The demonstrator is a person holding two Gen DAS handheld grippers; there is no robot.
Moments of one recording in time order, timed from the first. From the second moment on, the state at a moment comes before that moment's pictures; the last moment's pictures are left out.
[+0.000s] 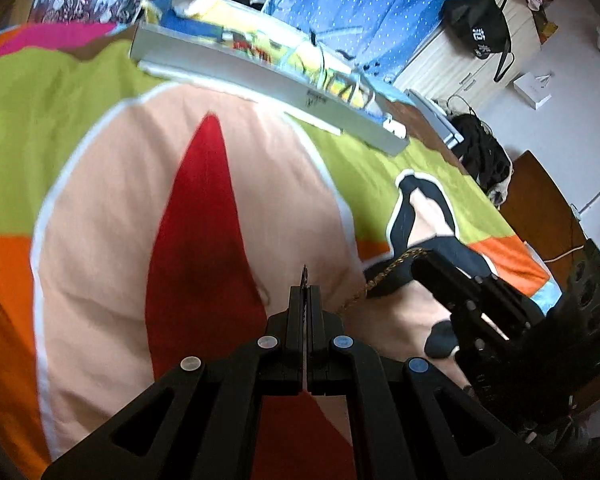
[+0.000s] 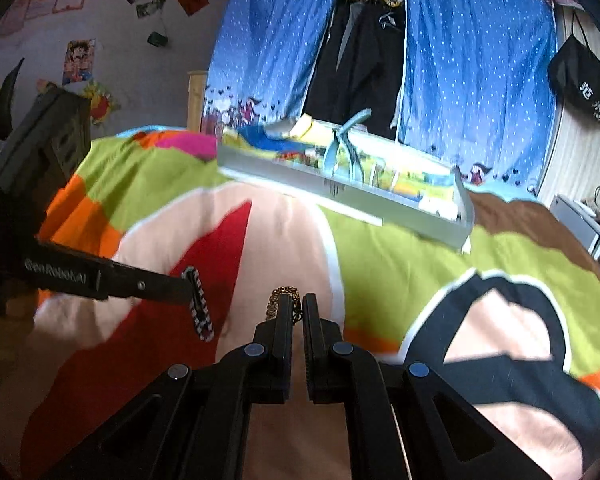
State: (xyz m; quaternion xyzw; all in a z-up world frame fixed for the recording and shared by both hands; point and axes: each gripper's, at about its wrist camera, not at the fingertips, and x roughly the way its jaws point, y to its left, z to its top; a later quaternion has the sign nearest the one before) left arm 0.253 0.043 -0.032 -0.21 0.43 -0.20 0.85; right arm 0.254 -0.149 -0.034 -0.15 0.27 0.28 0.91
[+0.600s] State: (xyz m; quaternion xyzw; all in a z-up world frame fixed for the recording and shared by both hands) left arm 0.366 0.072 0.069 -0.17 0.33 -0.15 0.92; right arm 0.387 -0.116 0.092 -0.13 0.19 0.29 0.93
